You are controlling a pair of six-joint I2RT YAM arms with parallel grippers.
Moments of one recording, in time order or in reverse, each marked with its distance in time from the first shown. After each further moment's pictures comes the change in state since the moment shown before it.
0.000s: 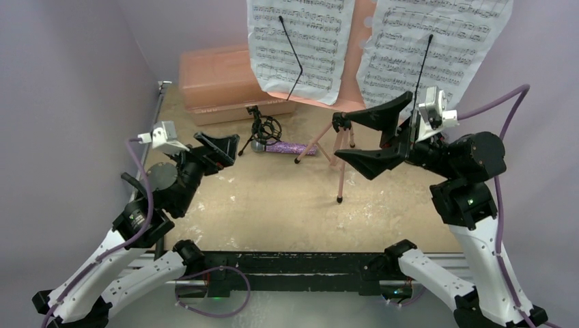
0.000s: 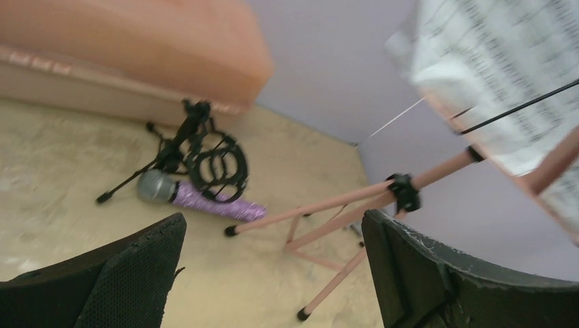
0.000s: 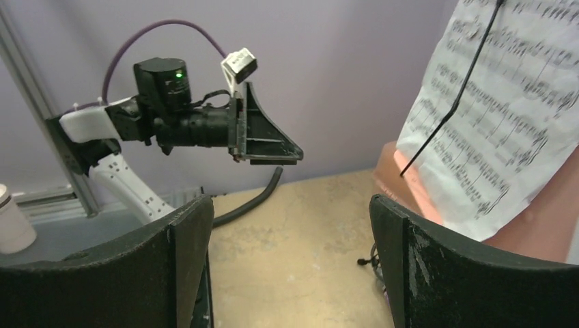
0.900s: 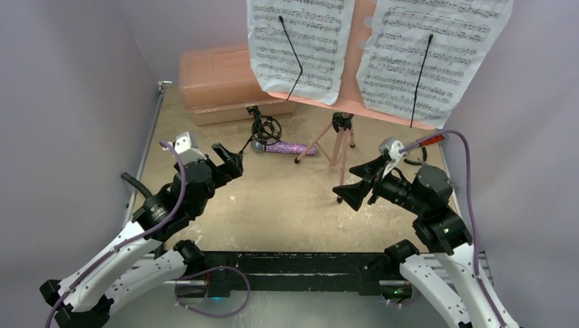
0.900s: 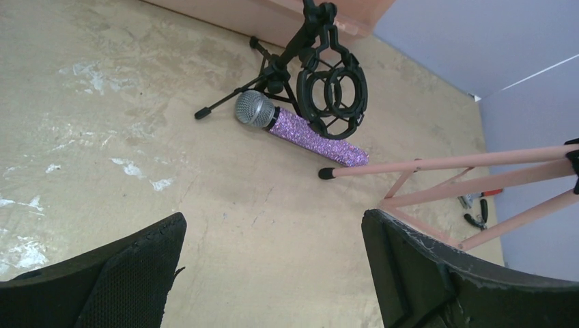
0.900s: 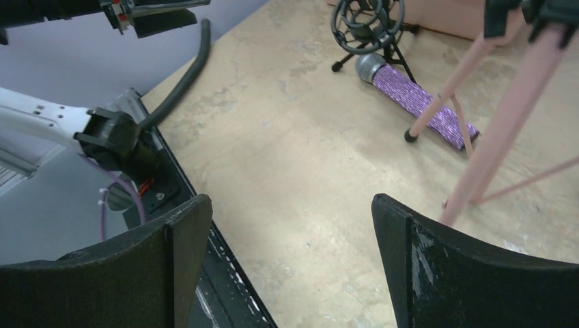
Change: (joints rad) left arm 0.000 0.024 -0.154 -0.253 -0.115 -0.146; right arm 0.000 -0.309 -0.537 -0.358 0.248 -0.083
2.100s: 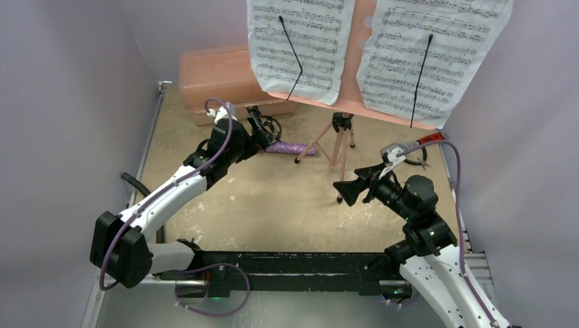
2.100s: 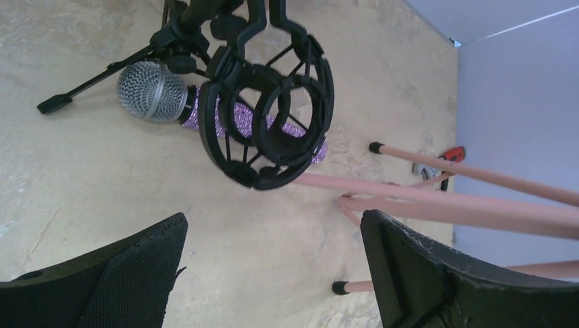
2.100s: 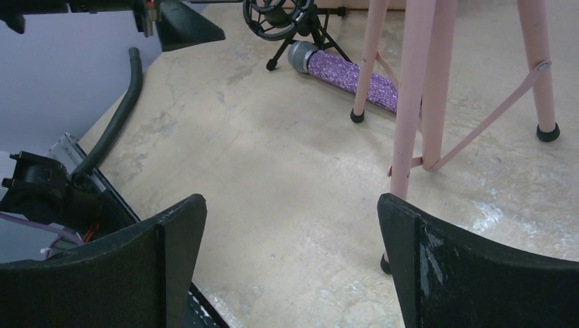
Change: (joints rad) left arm 0.251 0.557 0.080 0.378 0.504 -0.051; right arm 0.000 -0.097 -0.255 0.140 0.233 0.089
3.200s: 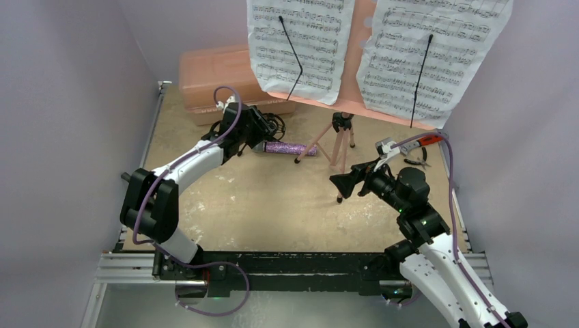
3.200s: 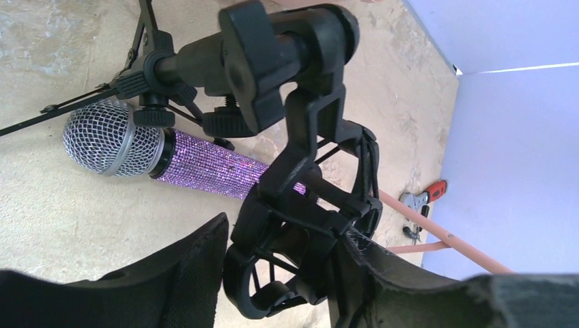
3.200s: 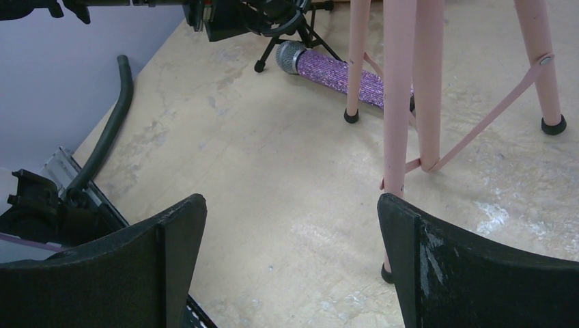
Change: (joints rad) left arm 0.113 0.365 0.177 0.114 0.132 -0.132; right arm 0.000 0.106 -0.005 0.090 0.027 0.037
